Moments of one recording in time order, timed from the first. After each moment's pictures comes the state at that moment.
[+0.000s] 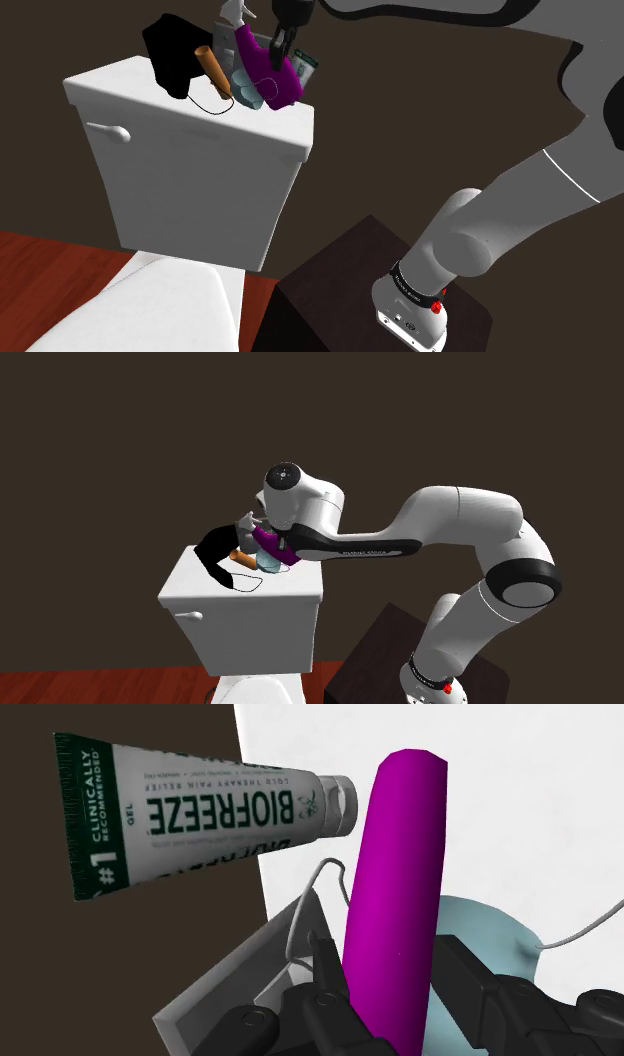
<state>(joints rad) 0.13 -0.29 0.31 -1.94 -0.40 1.89 -0.13</state>
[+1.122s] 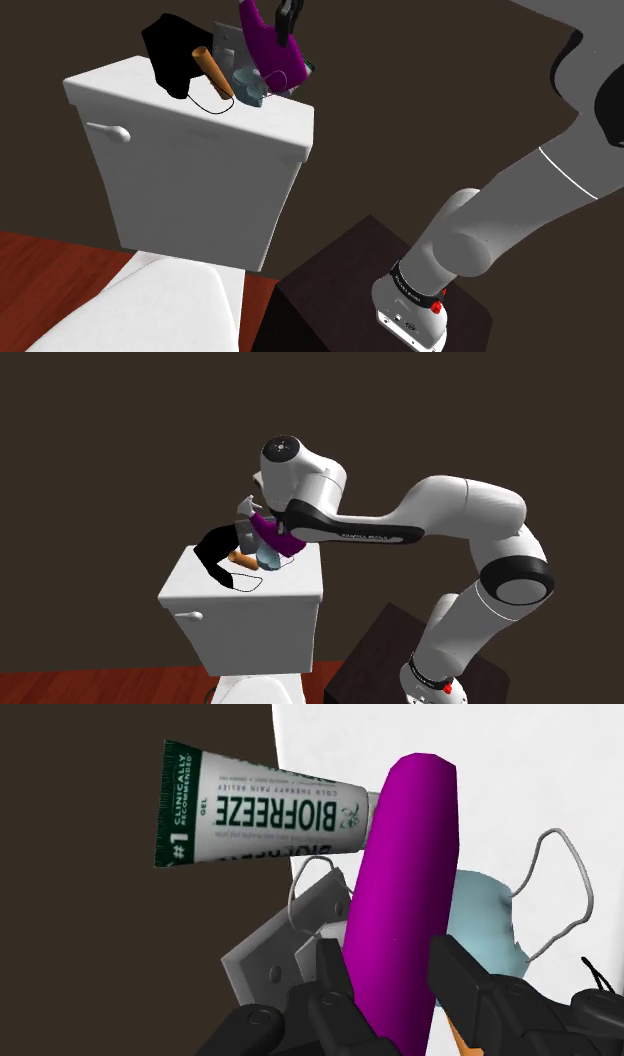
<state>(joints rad) 0.12 -0.26 0.31 -1.77 -0.39 1.75 -0.18</state>
